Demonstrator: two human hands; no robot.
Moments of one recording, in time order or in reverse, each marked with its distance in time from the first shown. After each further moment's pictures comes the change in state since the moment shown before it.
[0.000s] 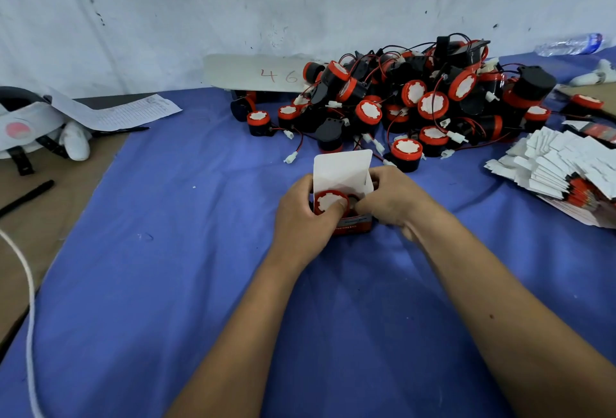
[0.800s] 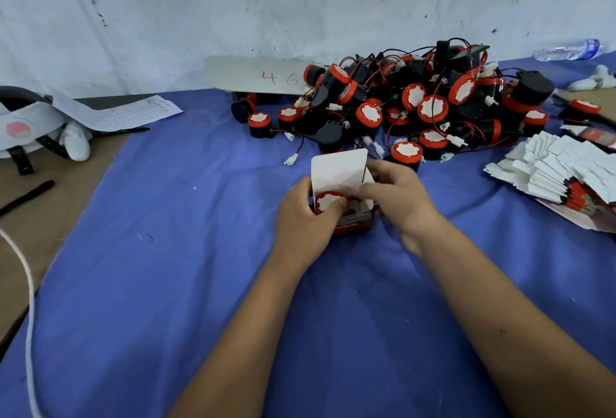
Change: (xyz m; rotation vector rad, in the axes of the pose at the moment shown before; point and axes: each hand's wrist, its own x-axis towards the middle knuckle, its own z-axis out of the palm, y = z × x) left_hand 0.002 -0.002 0.003 -0.051 0.028 -0.036; right_hand -0.003 0.012 0.005 0.323 0.149 -0.130
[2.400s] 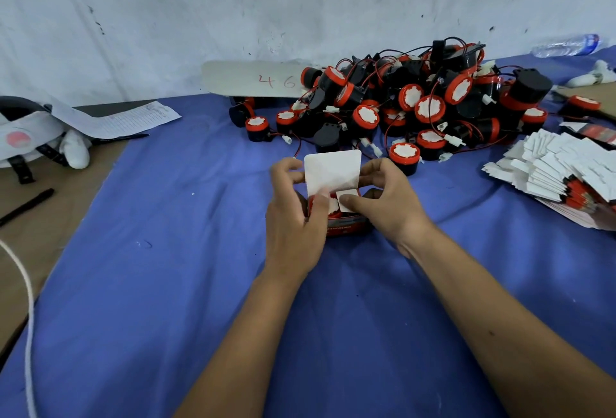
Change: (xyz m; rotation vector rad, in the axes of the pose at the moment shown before) left_hand -0.007 0.004 -0.005 0.050 0.148 0.262; right_hand 0.005 0.017 0.002 -0.158 0.033 -0.113
